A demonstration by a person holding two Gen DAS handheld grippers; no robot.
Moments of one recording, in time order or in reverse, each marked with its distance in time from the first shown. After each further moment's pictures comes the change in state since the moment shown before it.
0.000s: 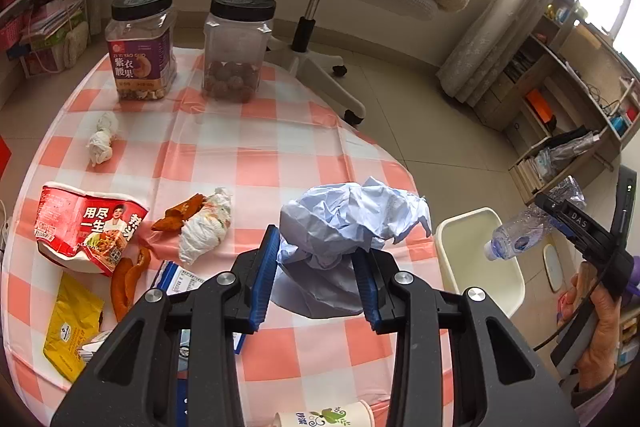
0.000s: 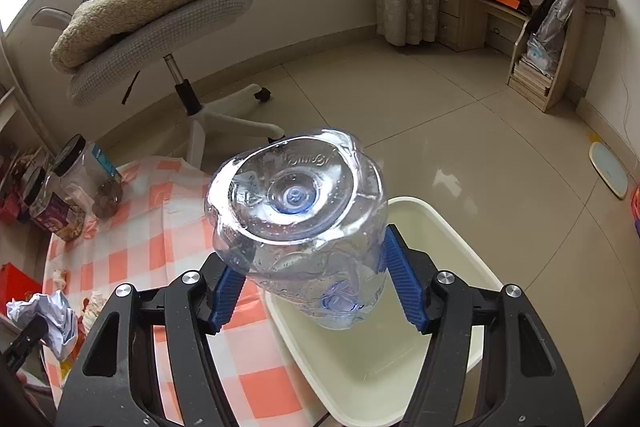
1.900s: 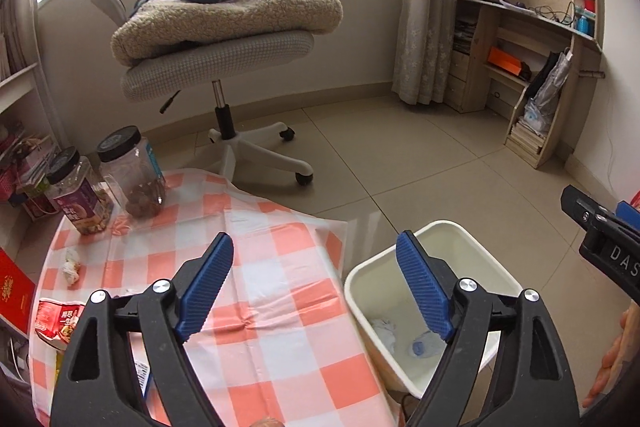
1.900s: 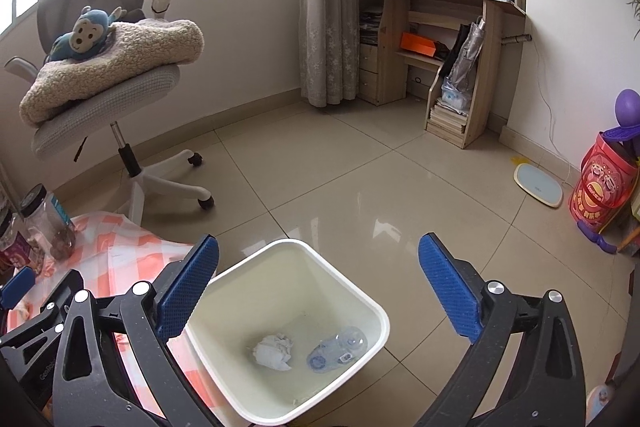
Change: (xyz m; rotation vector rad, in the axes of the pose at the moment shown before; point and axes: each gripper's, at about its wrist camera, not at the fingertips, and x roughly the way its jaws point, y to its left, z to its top) left arm 0.021 -0.208 -0.020 0.364 -0.257 0.145; right arm -0.087 -0.067 -0.024 0.053 -0.254 -0.198
